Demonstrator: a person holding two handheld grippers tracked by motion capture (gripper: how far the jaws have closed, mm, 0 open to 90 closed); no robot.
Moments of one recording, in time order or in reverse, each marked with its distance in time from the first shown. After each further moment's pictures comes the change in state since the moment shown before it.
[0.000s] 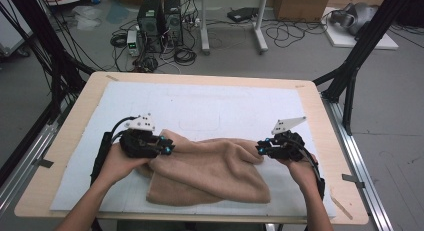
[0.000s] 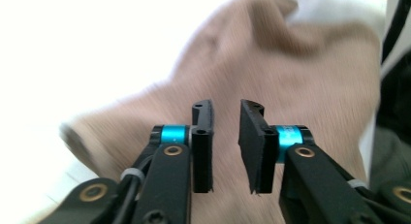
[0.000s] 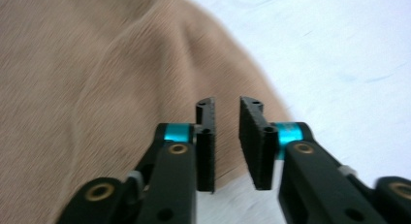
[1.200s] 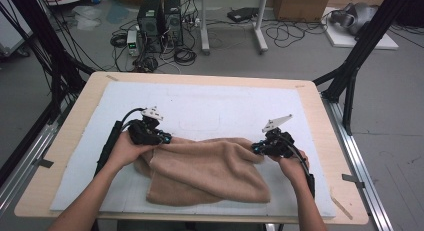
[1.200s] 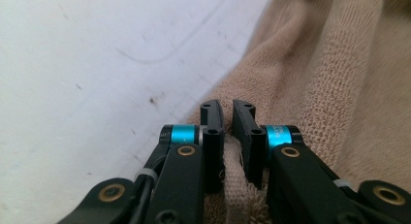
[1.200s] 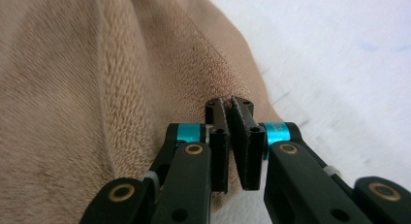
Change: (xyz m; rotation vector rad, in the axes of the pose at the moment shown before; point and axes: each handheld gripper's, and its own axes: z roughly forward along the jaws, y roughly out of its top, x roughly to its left) left arm 0.045 -0.009 0.033 0.169 0.075 -0.065; right arm -0.017 -0.006 0.038 0.099 0.017 0.058
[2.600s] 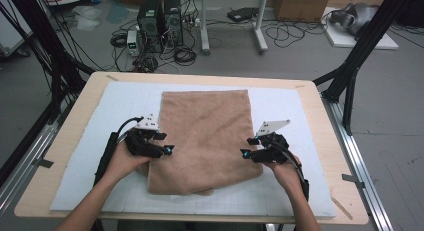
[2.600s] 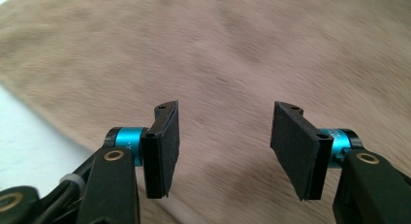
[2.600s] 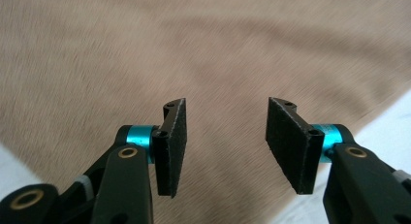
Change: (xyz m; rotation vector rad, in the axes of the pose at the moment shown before) left arm -0.029 -0.026 -0.002 -0.070 0.056 0.062; right arm 0.041 0.011 -0.005 -0.119 -0.031 -0.052
